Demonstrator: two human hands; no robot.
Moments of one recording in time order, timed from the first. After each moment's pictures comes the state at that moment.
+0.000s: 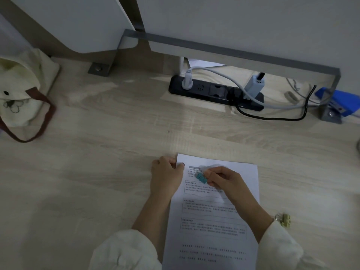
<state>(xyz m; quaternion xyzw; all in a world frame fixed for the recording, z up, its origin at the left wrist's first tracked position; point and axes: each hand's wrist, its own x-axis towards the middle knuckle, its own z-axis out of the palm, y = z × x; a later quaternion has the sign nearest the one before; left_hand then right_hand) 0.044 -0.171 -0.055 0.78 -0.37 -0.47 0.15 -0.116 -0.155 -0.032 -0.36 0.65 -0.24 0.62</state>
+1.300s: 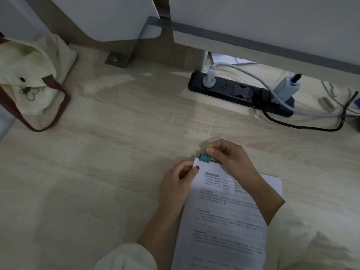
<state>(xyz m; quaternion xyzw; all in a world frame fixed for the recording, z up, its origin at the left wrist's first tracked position) 0.052 -0.153 -0.066 0.71 -0.39 -0.50 0.31 -0.087 -0.228 -0.049 -0.51 0.56 -0.26 0.60</state>
